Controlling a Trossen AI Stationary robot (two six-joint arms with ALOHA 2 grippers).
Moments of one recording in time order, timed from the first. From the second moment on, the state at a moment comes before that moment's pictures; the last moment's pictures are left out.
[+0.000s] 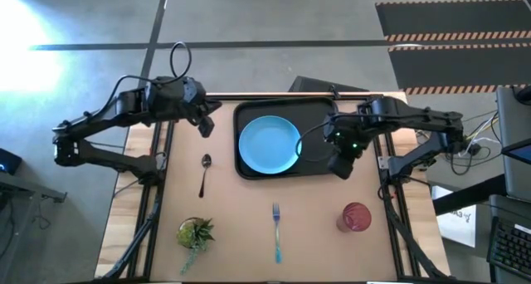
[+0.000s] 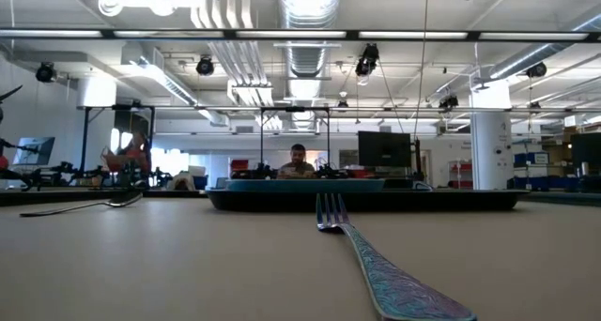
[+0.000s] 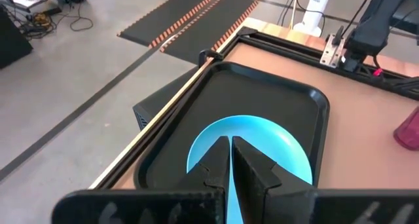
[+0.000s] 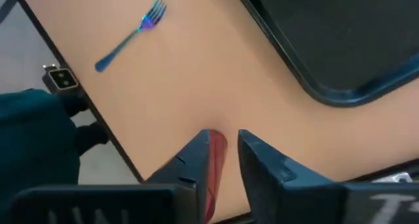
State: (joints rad) left arm 0.26 1.06 1.38 -0.81 -0.24 -0.14; right arm 0.00 1.45 1.71 -1.57 -0.25 0.60
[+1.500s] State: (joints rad) left arm 0.26 1.05 1.31 -0.71 -0.24 -0.14; right arm 0.38 1.35 1.22 -1.43 -0.42 1.10
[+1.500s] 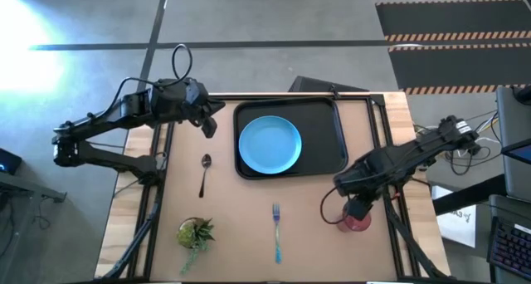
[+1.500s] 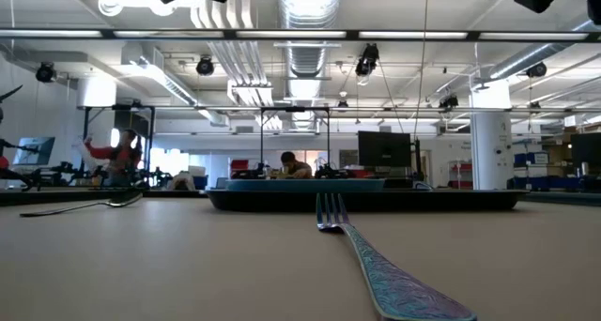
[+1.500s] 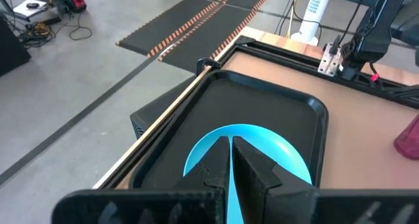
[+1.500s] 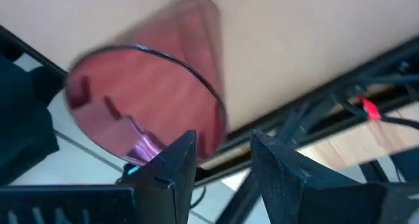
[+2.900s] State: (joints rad) left arm 0.26 1.06 1.31 -0.71 -0.24 -0.15; right arm 0.38 1.40 1.23 -1.32 -0.05 0.95
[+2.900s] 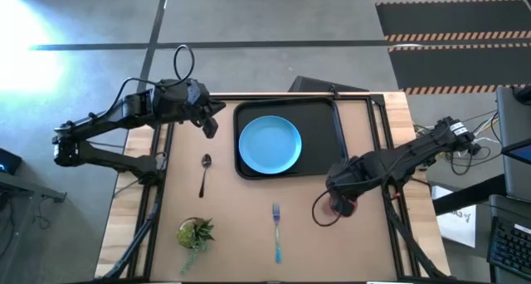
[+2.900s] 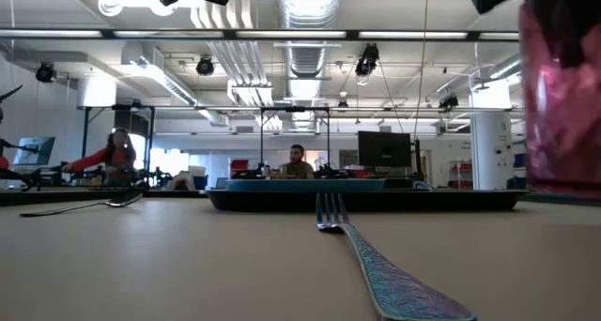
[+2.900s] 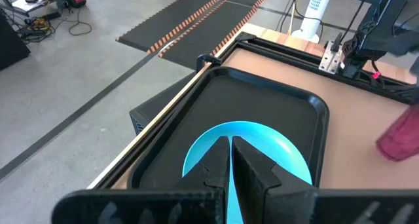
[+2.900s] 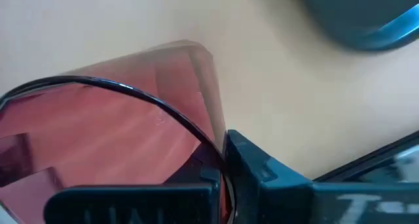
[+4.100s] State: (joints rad) left arm 0.26 1.06 1.31 -0.72 -0.24 -0.15; right arm -0.68 1.41 1.74 -1.26 0.01 0.04
